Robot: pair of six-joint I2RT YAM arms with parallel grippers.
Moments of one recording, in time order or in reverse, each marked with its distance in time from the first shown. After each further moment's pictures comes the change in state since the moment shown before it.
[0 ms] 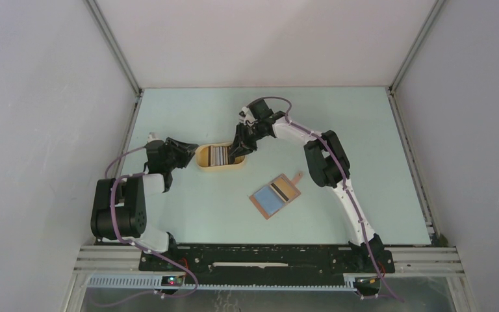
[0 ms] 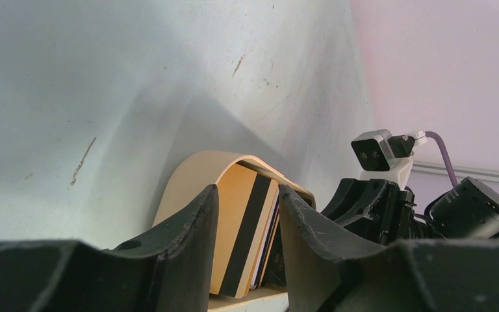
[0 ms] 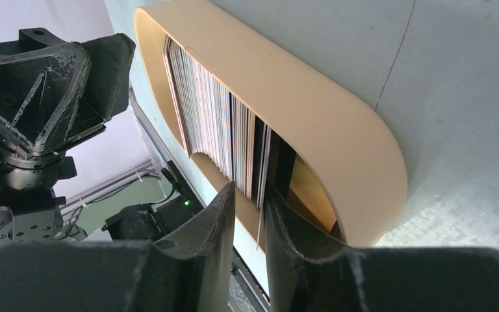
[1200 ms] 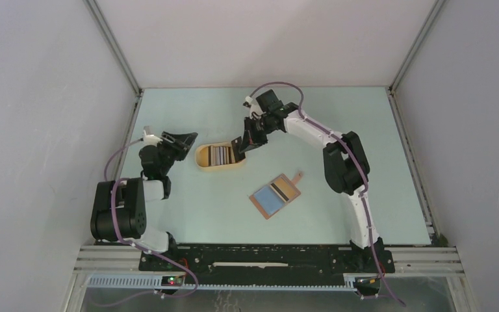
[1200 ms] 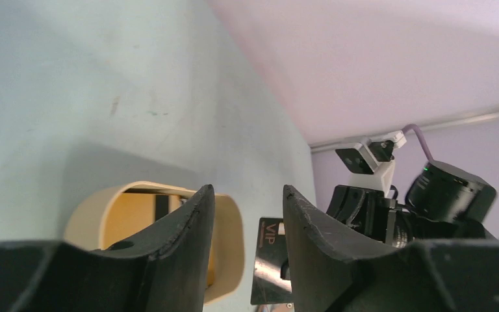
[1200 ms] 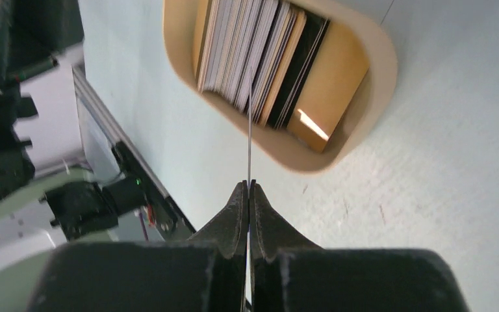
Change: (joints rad) left arm 0.029 -0.006 -0.088 0.406 0.124 -0.037; right arm 0.001 -0.235 -0.115 -0.110 0.161 -0.229
